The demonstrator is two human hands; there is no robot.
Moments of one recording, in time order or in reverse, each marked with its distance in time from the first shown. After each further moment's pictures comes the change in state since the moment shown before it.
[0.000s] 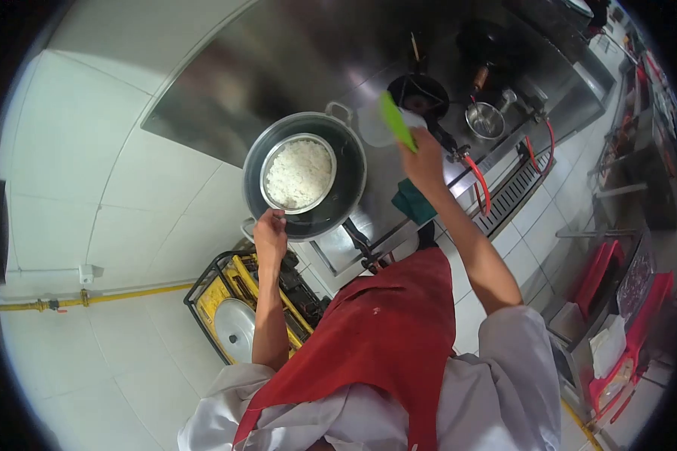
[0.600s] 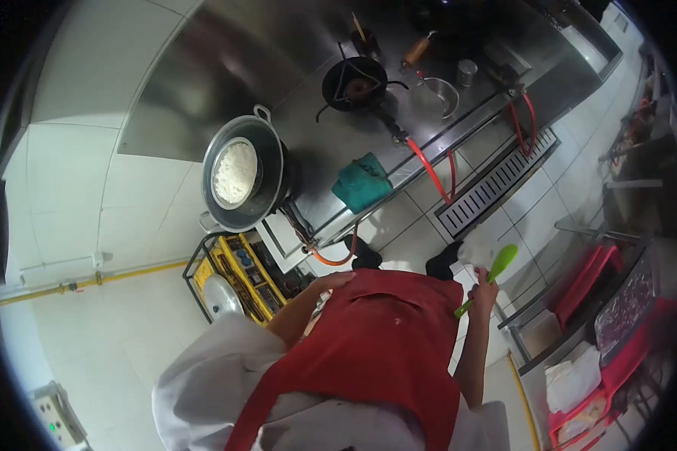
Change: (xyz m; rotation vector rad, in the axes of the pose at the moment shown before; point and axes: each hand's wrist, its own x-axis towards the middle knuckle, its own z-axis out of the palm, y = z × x) left_hand -0.226 0.022 0.311 -0.076 -1.414 -0.256; right_hand -0.268 0.202 -0.335 0.419 0.205 1.561
